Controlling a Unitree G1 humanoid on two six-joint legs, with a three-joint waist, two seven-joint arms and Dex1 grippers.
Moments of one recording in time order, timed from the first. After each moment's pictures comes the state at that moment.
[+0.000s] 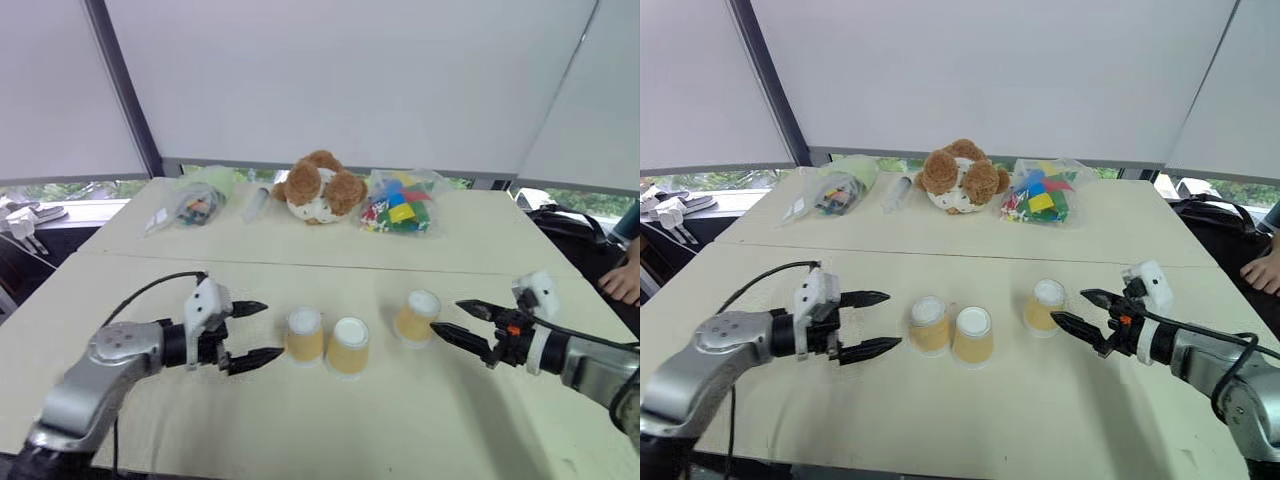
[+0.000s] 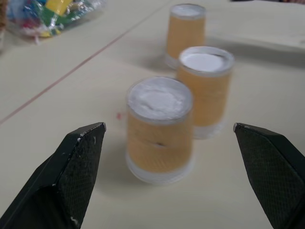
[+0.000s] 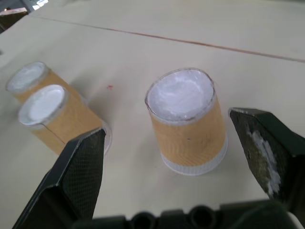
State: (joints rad) left arm -0.19 0.80 0.14 -0.44 -0.59 0.60 -1.01; right arm -0.12 -0.79 -0.31 -0.30 0.72 0.72 0.69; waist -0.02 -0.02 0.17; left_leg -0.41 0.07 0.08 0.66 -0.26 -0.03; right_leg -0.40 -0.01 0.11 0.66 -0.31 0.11
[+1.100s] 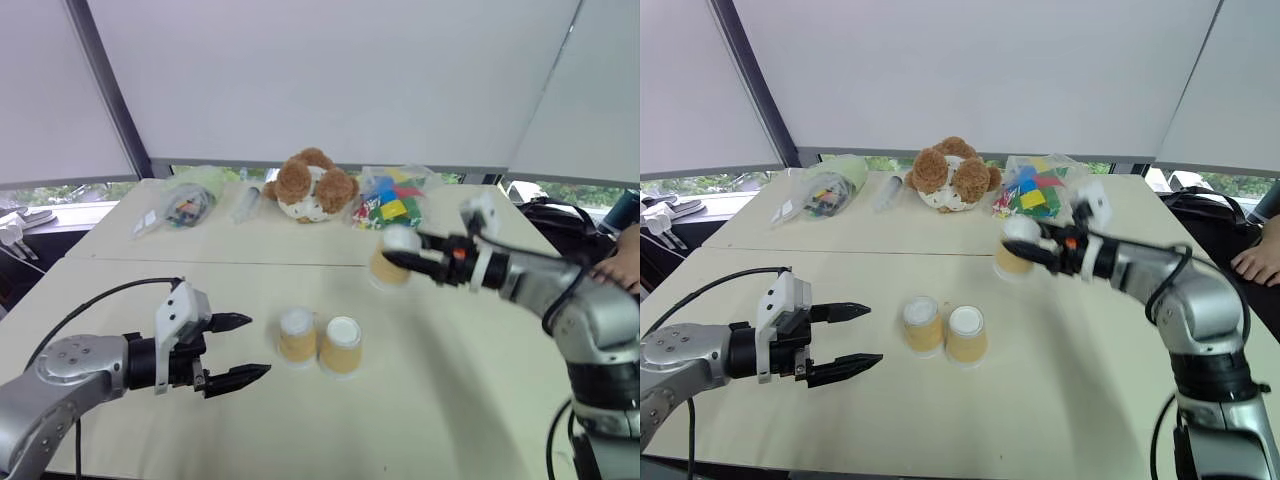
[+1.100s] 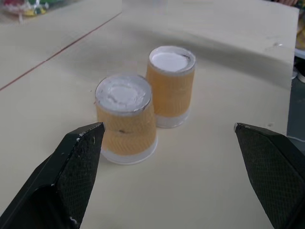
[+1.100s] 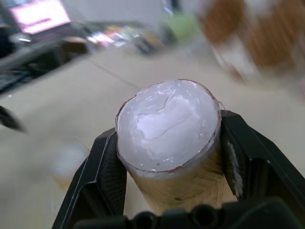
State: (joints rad) left arm -0.05 0.90 0.27 -0.62 -0.77 0.72 -0.87; right arm -0.76 -0.69 -0.12 -0.27 0.73 0.91 0.74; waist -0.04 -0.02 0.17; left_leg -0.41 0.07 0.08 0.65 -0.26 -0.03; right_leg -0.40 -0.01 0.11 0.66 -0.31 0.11
